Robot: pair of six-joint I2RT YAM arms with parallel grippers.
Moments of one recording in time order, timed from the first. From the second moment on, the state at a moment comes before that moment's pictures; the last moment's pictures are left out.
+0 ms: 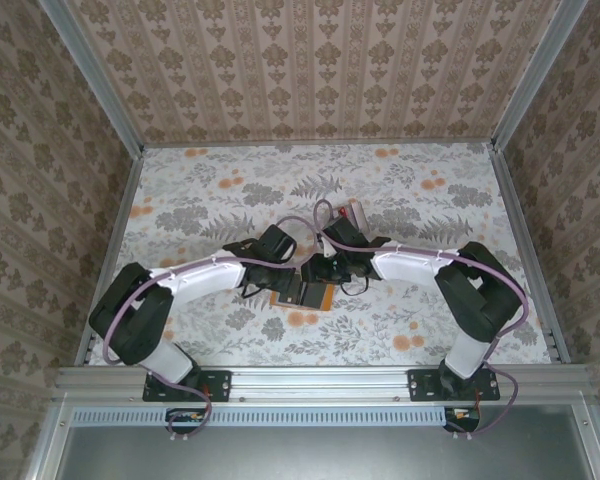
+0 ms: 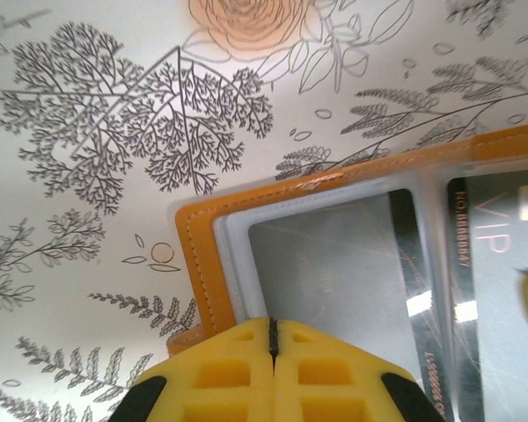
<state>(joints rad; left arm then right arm) -0.78 1.53 0.86 -0.48 -0.02 -0.33 0.68 1.73 0.97 -0.22 -0.34 0.68</state>
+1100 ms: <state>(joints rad) -0.64 1.20 0.78 -0.40 0.17 -0.47 0.75 1.83 1.02 -0.07 -0.50 0.78</state>
